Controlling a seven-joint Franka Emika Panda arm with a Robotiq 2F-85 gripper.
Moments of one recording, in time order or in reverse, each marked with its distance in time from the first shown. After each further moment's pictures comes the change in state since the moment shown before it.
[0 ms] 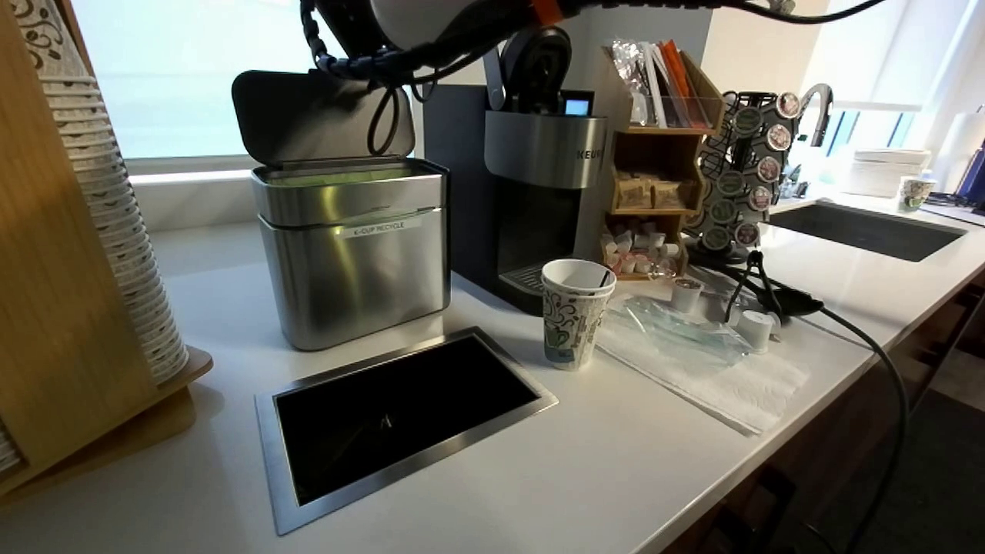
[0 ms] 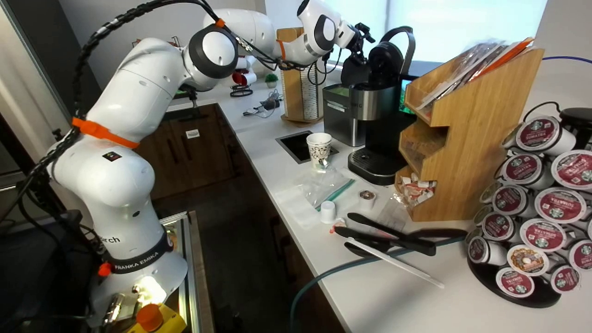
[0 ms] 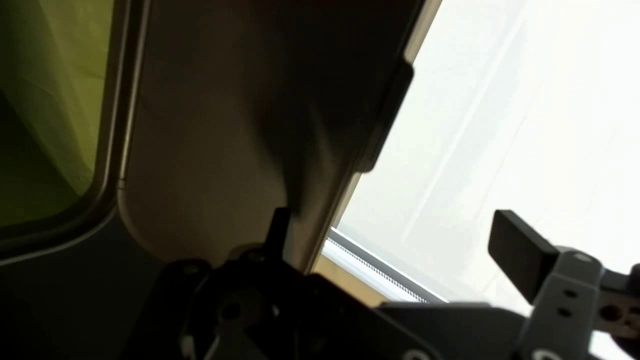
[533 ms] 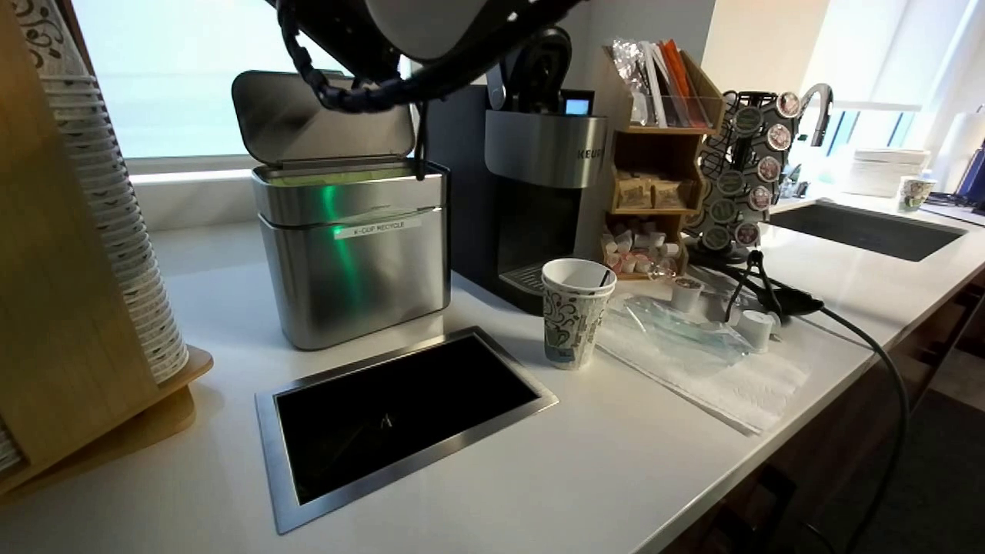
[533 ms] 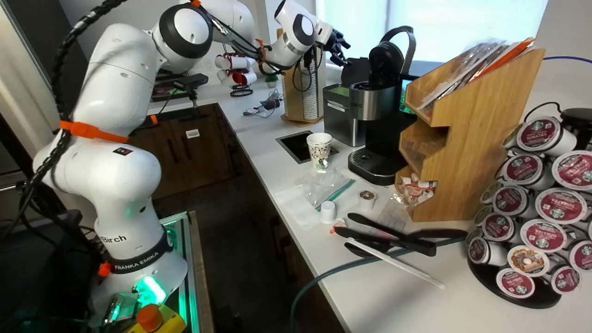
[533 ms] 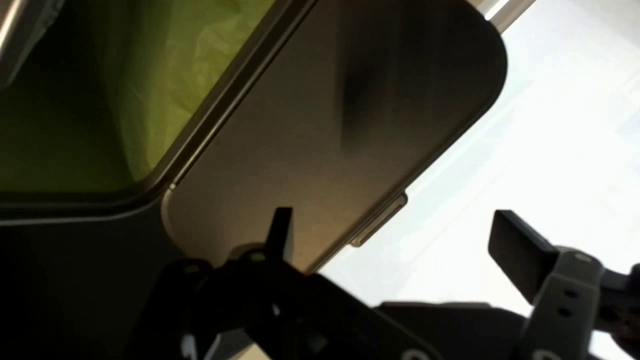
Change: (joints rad) arm 0.208 -0.169 -0.082 -0.299 -0.224 0.045 -0.127
